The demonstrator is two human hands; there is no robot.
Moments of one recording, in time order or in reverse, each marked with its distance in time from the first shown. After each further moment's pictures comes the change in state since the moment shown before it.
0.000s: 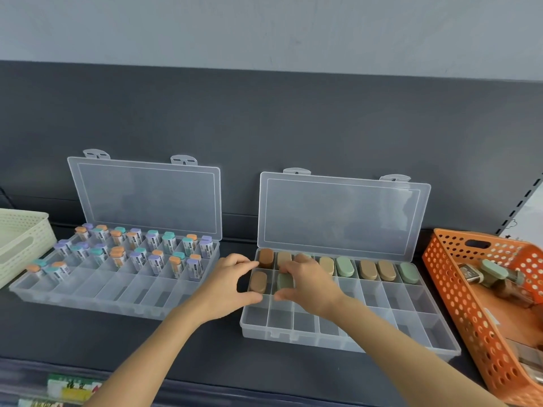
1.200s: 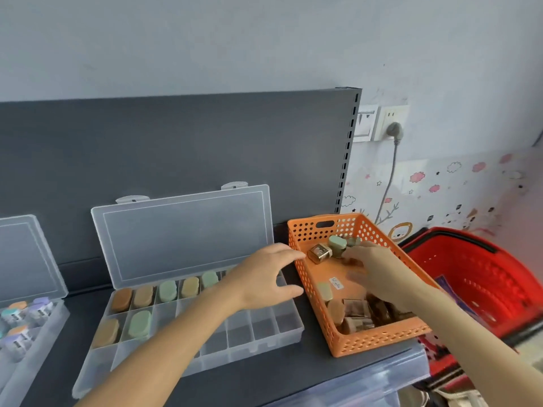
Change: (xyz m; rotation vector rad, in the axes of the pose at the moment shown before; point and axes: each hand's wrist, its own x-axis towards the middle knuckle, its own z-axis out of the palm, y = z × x) left_hand 0.071 0.270 0.090 0.107 -0.231 0.601; right_hand -0.207 0.208 -0.150 -0.131 0.226 0.503
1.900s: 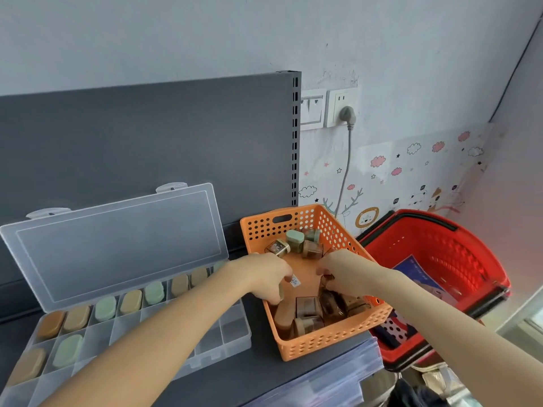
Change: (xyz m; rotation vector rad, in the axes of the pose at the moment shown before) left_hand 0.104 0.038 0.054 0.444 -0.543 0.000; right_hand 0.018 0.070 0.014 -0.176 -0.337 -0.036
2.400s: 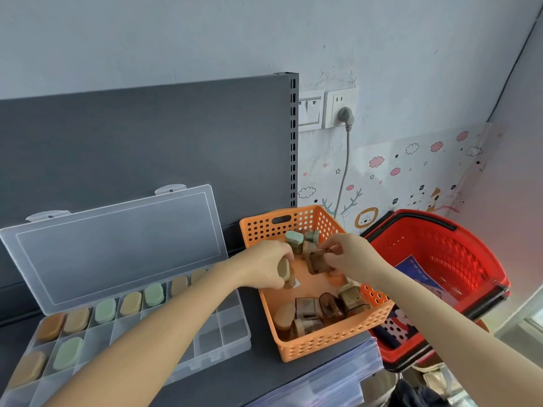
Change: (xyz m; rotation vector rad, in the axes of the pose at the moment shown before) left_hand -0.002 -0.008 -0.003 -0.323 0.259 -0.014; right_hand -0.005 0.005 -0.008 0.595 0.354 0.158
